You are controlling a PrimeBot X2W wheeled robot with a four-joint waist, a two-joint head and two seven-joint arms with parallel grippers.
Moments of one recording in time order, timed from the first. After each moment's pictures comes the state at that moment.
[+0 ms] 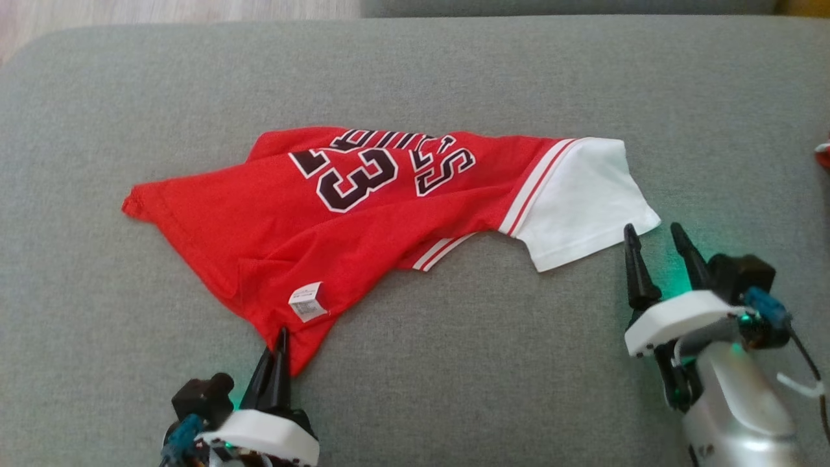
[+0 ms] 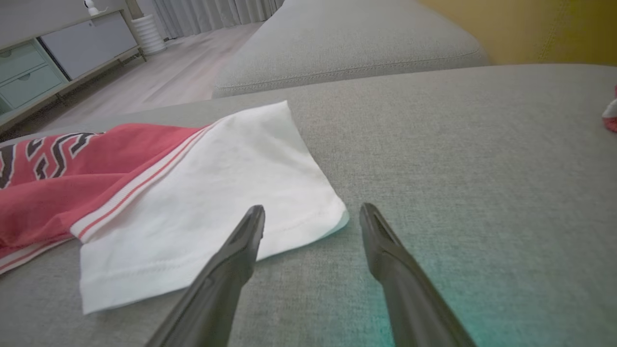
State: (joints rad) left arm -0.12 0.05 -0.25 0.59 -0.43 -0.12 -0.26; right arm -0.34 -0.10 0.08 0.70 0.21 0.12 -0.26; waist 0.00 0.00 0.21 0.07
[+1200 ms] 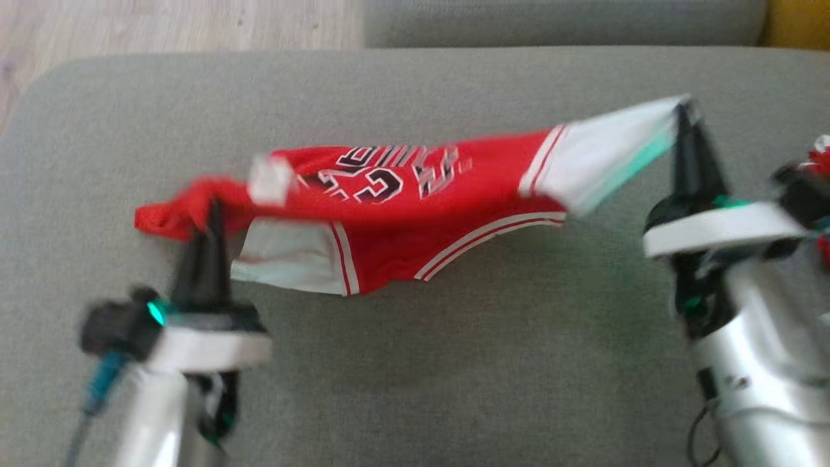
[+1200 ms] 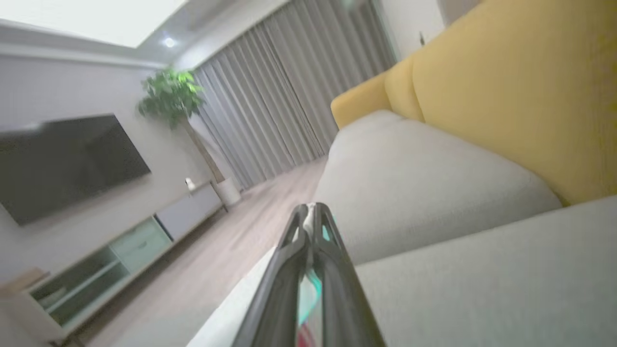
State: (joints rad) left arm -0.18 0.06 -0.09 0.20 -0.25 -0.12 -0.26; right arm -0.46 -0.14 0.16 0.48 0.59 0.12 -0.26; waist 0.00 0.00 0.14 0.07
